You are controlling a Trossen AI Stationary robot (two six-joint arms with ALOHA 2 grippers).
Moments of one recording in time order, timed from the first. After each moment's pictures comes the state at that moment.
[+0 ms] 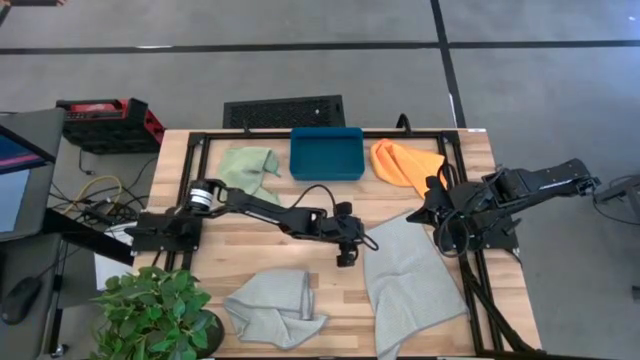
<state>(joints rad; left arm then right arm) -0.09 2.16 1.48 -0.03 -0.17 -0.01 0.28 0.69 0.81 -0.81 0.14 0.27</state>
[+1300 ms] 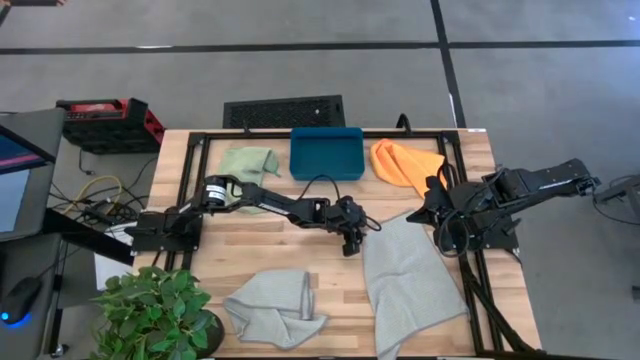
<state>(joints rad) 0.00 2.26 1.49 0.08 -0.02 -0.10 0.28 0.69 0.81 -0.81 0.14 0.27</state>
